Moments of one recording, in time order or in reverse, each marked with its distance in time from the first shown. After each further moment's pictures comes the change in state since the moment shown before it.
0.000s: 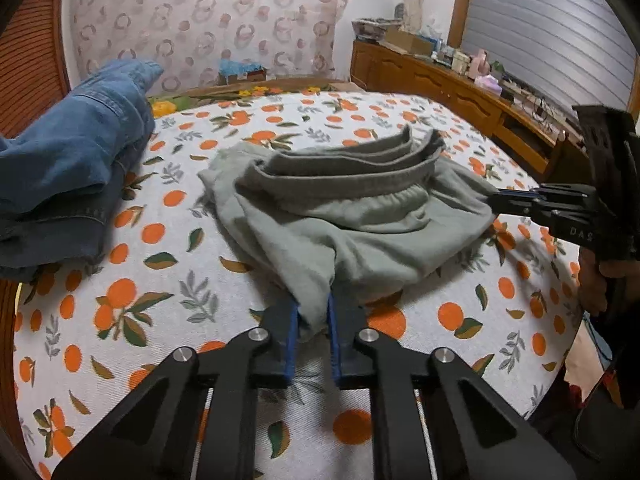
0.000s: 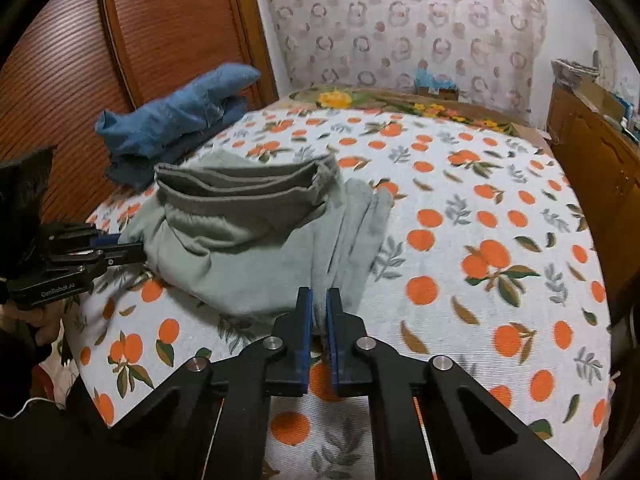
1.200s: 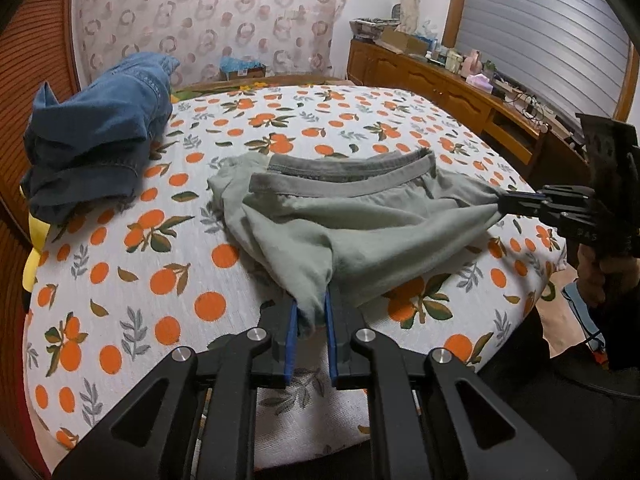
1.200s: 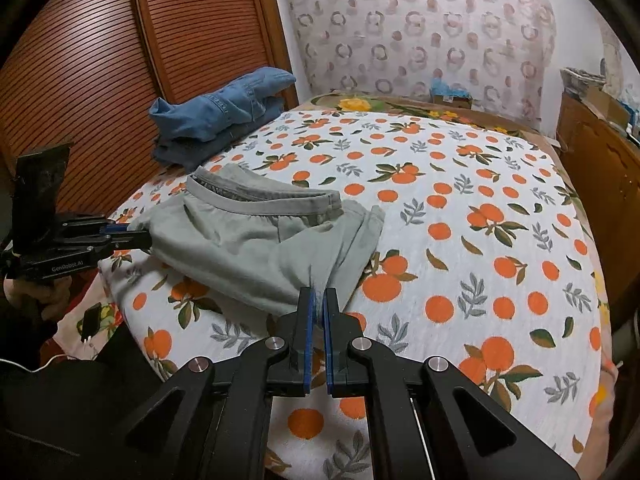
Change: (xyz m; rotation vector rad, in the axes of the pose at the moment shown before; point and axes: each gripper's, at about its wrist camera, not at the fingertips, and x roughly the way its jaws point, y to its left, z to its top) left arm -0.049 -0.009 -0.046 -0.007 0.021 -0.013; right arm -0.065 0.028 -0.046 -0.033 0.002 0.052
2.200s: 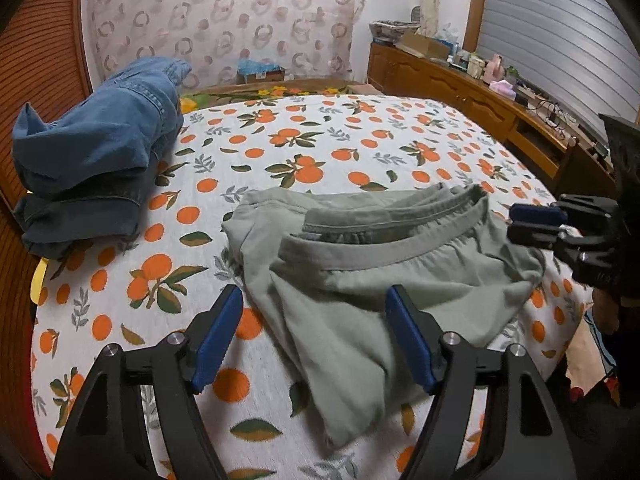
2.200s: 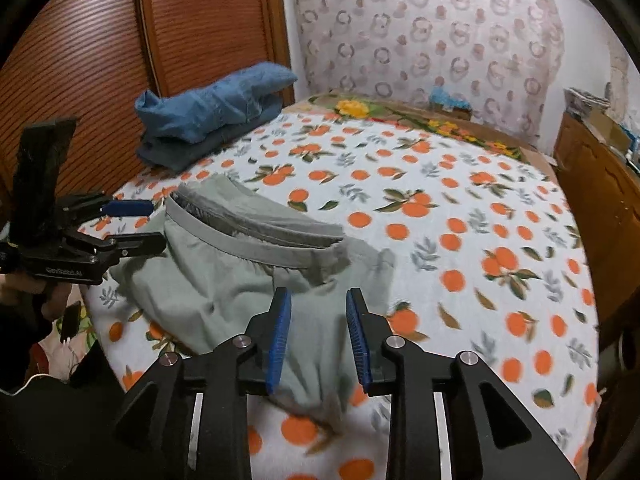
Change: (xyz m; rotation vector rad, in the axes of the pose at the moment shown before) left arm 0.036 0.015 0.038 -0.017 -0.009 0.082; right arm 0.044 0.015 0.033 -0.077 0.027 -0.033
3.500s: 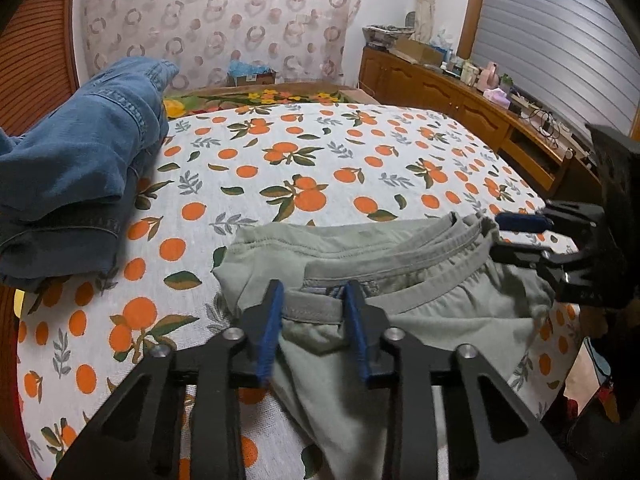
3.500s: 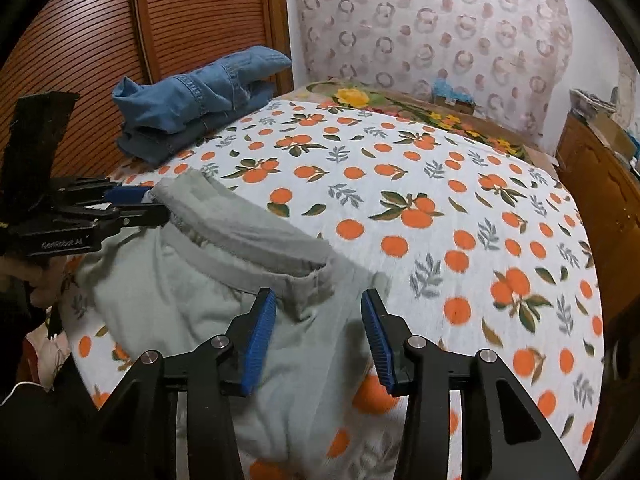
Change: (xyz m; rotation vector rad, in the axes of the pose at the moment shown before) left arm 0.023 0.011 0.024 -0.008 -0.016 -0.064; right arm 0.032 -0.016 0.020 -0.023 0.032 -0.019
